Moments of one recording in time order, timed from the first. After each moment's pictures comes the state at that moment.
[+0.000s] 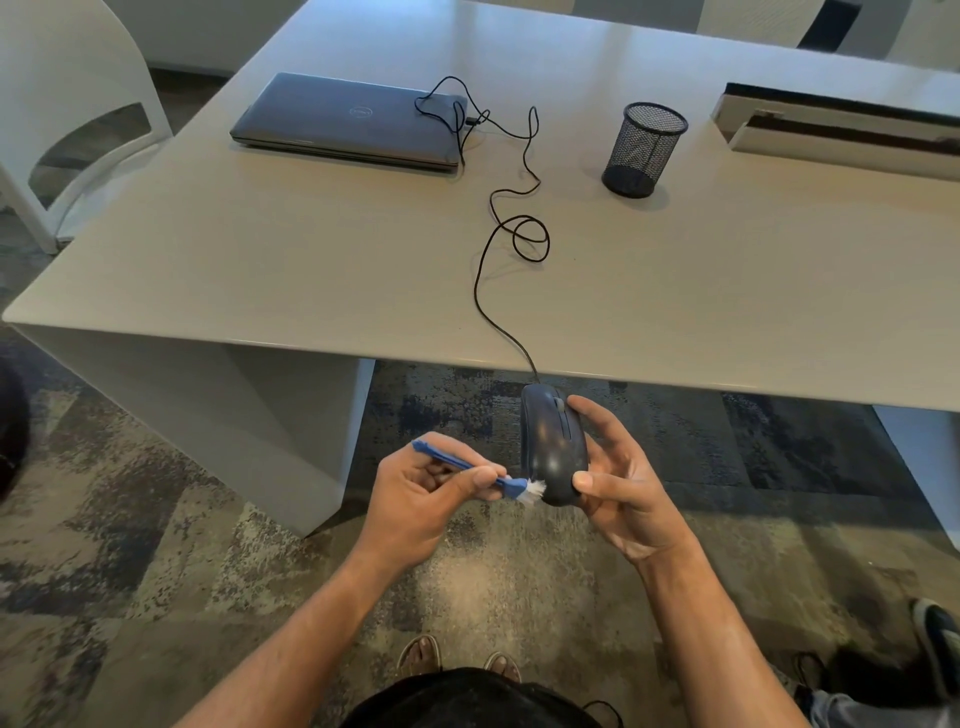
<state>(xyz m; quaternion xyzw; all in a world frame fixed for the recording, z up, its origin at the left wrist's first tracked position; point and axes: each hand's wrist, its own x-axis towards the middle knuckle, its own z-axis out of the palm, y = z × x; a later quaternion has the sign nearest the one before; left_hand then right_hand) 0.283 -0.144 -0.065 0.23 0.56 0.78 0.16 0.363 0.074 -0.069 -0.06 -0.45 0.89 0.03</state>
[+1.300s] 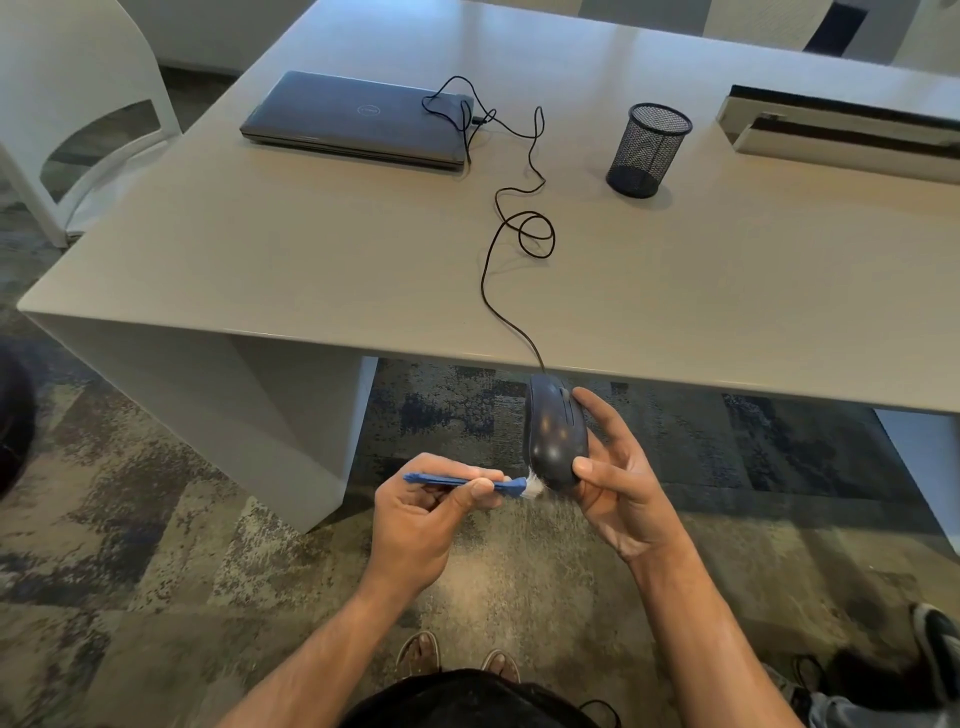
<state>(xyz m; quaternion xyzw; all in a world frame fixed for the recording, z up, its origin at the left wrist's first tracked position) 0.312 -0.145 -0.075 0.18 0.54 0.81 0.11 0.363 0.065 -0.068 -0.09 -0.43 0.90 0.05</state>
